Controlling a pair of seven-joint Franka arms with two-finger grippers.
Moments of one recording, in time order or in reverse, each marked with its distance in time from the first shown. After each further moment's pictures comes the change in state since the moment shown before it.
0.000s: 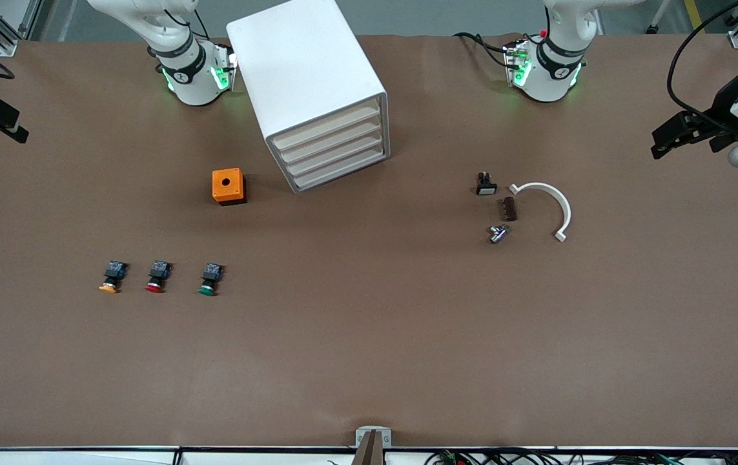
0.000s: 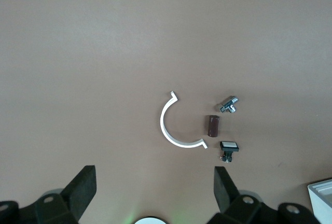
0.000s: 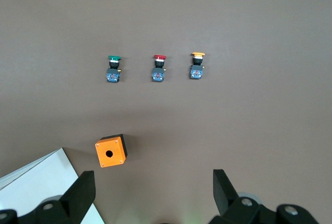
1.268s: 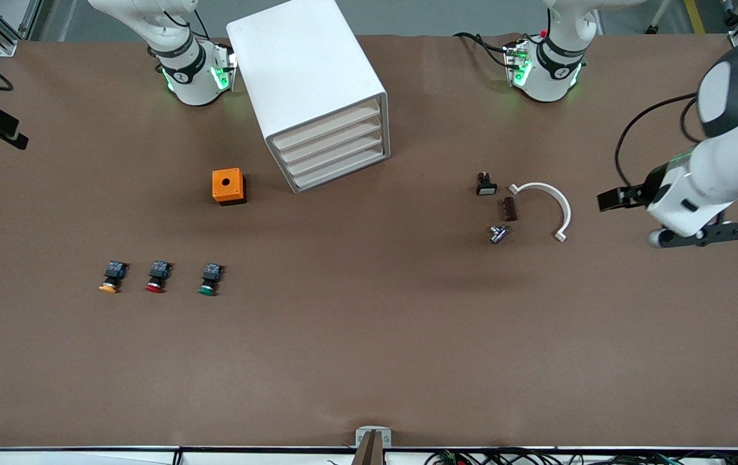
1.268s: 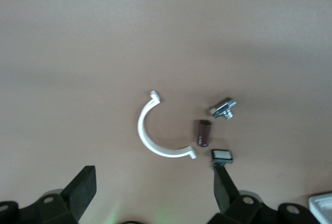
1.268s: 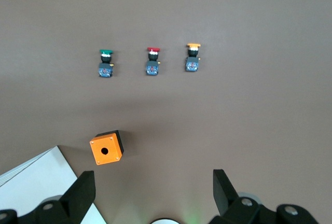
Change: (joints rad) left arm -0.043 0.281 -0.043 0.003 -0.005 0.102 -0.137; right arm -0.022 0.069 -0.007 -0.005 0.000 -0.001 0.000
